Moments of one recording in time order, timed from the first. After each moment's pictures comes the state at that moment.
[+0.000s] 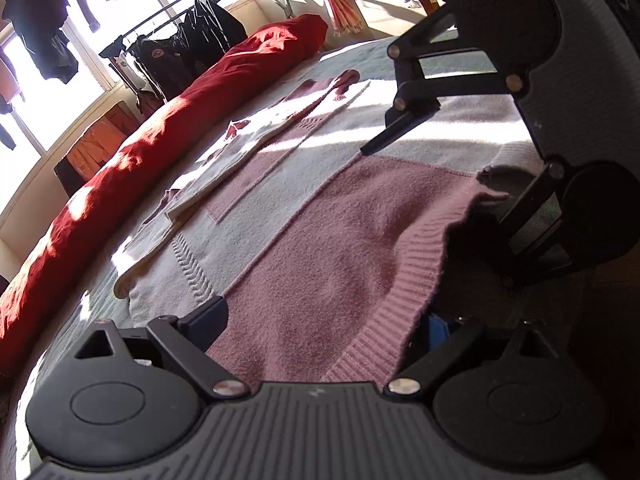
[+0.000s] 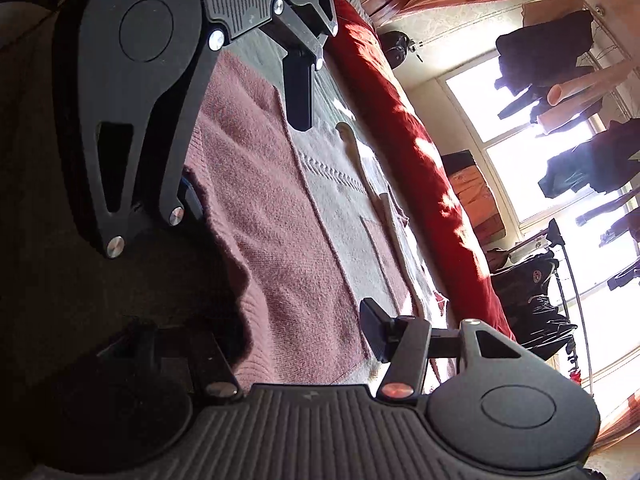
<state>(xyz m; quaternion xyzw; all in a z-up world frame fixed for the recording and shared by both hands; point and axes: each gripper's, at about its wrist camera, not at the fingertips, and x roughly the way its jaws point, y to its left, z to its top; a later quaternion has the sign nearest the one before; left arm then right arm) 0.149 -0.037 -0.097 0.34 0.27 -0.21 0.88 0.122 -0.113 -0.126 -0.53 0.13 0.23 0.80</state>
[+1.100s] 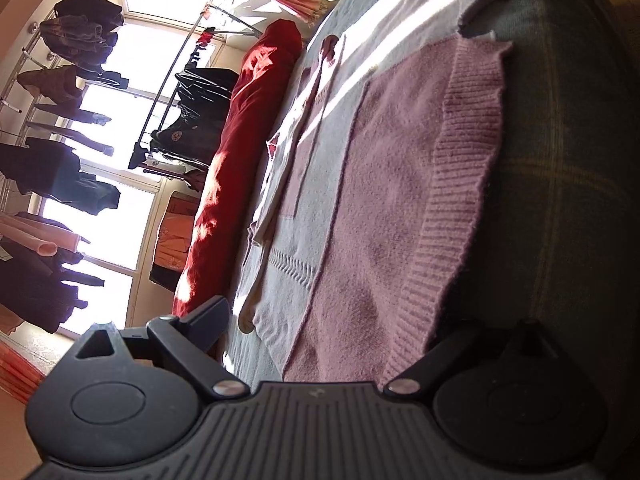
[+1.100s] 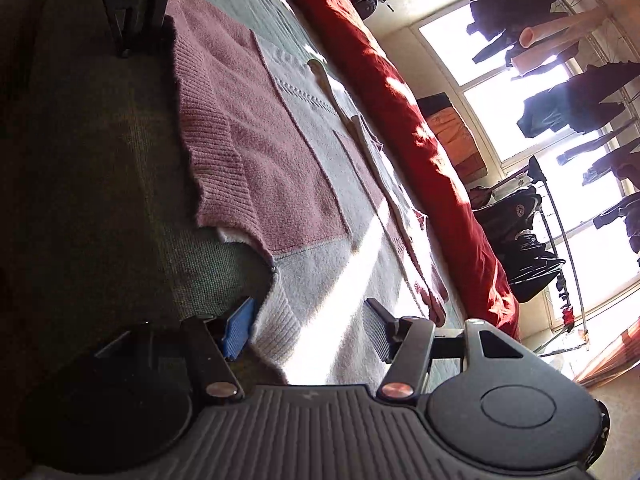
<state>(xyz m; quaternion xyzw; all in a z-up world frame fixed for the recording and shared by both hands) 0.126 -0.032 -0.137 0.60 0.14 -0.13 0.78 0.072 -0.182 -0.124 -0.51 0.20 0.18 0.82</state>
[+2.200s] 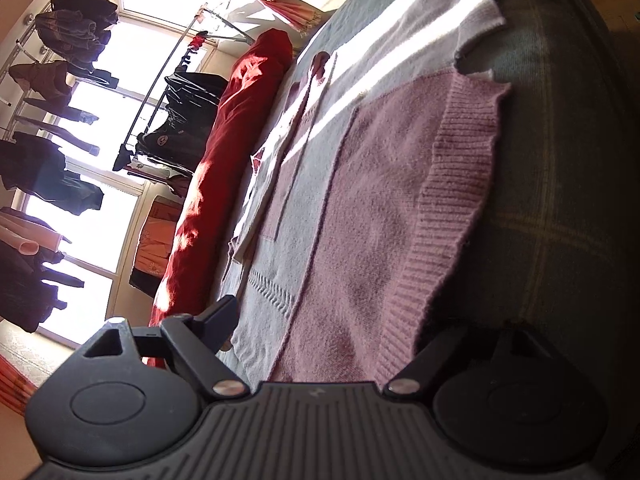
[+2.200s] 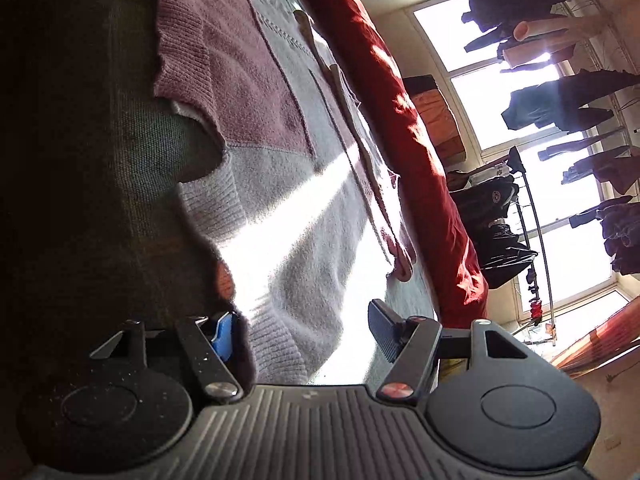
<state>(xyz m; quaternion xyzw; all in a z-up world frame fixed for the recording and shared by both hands) 0.131 -0.048 -0.131 0.57 0.15 -0.16 0.79 0.102 -0.219 -0.144 -0.56 0.19 0.13 0.80</state>
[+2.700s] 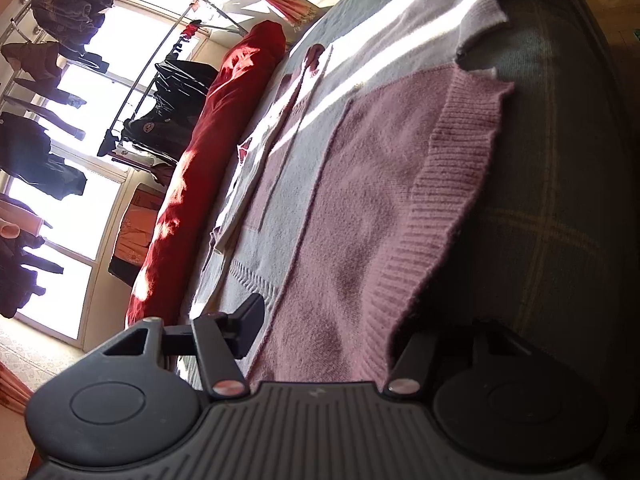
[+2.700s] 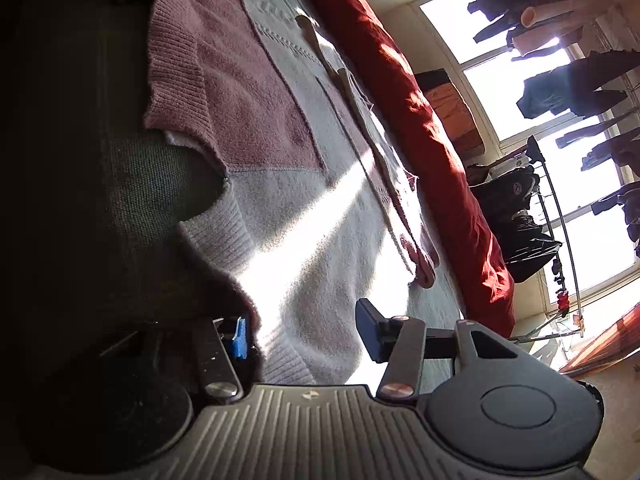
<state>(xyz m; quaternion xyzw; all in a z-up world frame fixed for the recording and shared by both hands) 0.134 -0.036 -0.131 0.55 0.18 -0.18 0.79 0.109 -0.220 -0.134 -0.52 0.23 0.16 0.81</state>
